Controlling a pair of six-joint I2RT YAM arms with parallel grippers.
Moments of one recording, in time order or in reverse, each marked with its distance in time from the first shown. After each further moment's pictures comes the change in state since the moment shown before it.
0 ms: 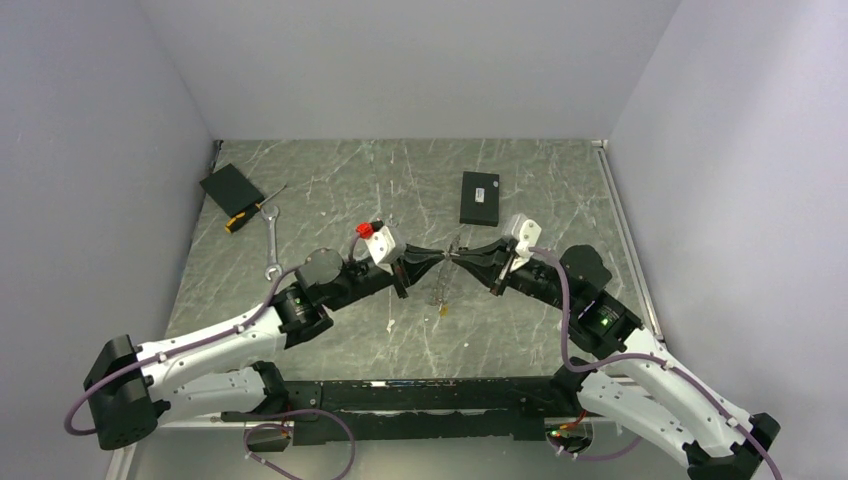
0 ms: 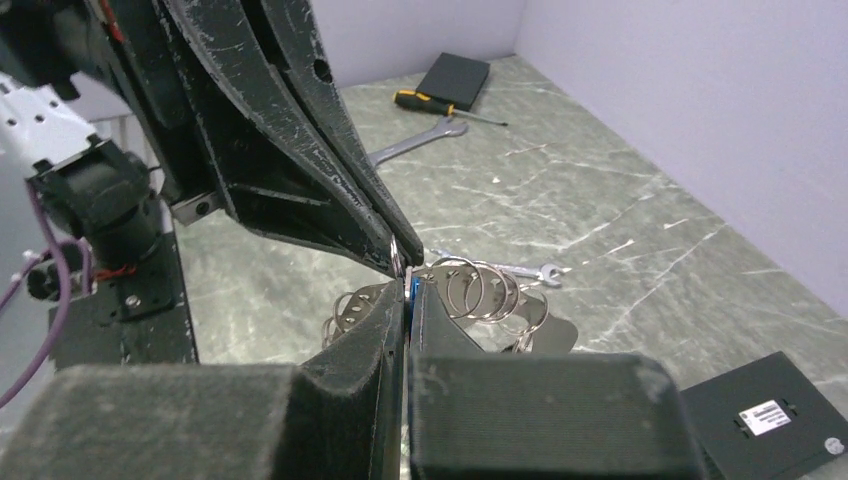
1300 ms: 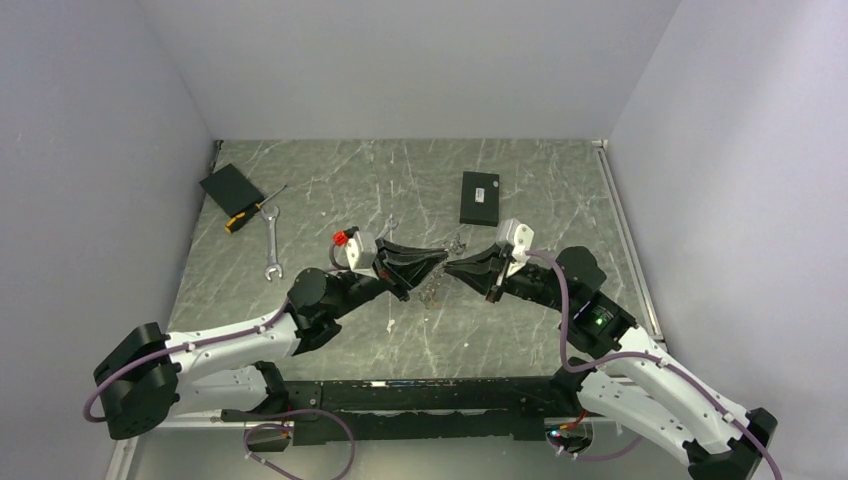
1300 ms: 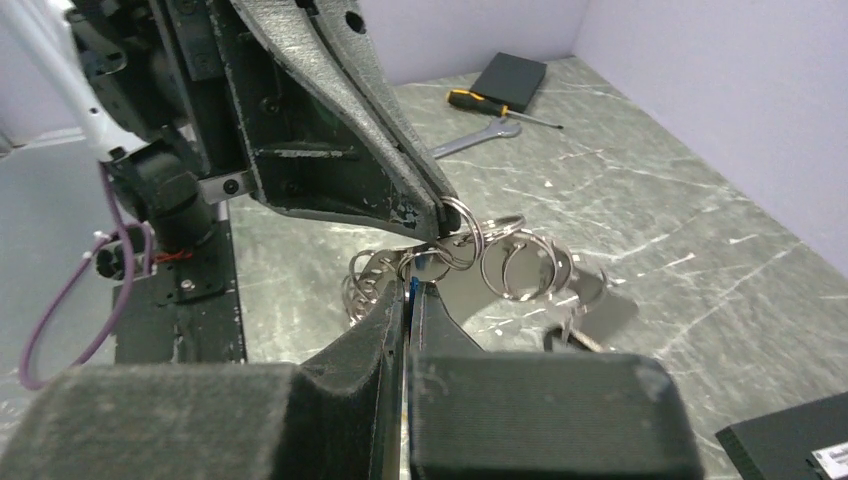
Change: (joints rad) left arm -0.005 0.080 -0.158 0.548 -0.016 -0.208; right arm 0.011 0.013 -0.033 0.061 -0.061 0.040
